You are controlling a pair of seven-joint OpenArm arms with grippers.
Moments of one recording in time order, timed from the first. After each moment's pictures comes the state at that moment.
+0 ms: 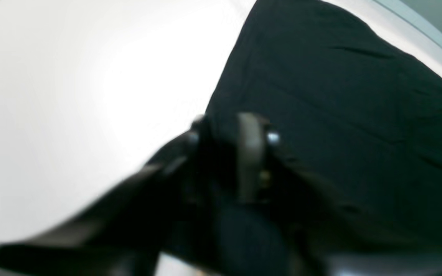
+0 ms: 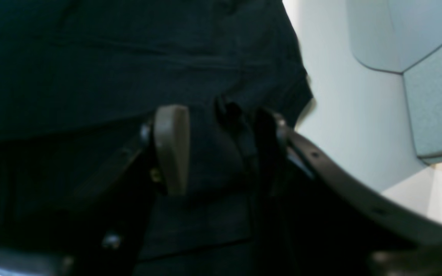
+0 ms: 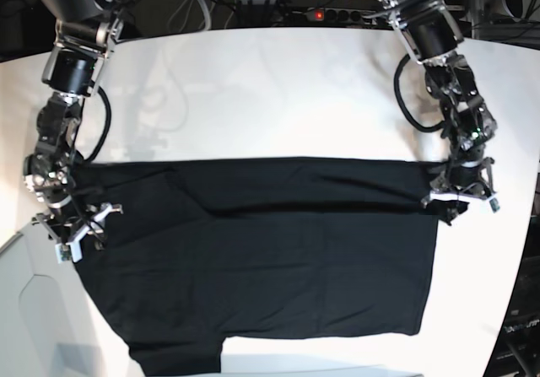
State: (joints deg) left arm -5.2 -9.2 -30.0 82.0 -20.9 -8.4 30.1; right arm 14.6 13.1 20.1 72.9 -0.8 29.0 -27.9
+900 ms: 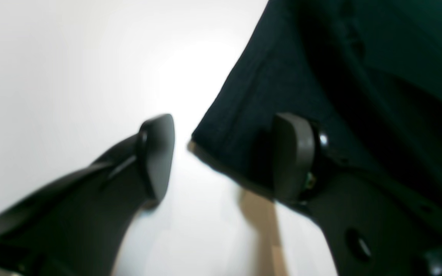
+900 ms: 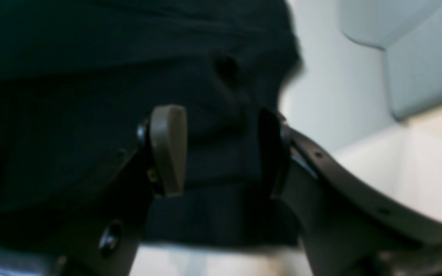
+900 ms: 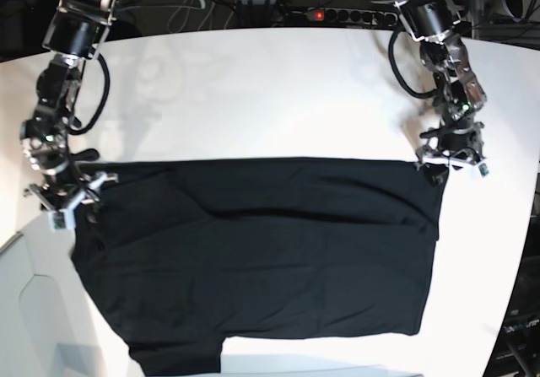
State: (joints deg) left arm 0.8 -9.7 -30.2 75.0 -21.3 -9.0 25.8; right arm 3.6 12.7 23.8 83.5 -0.6 29.1 -27.3
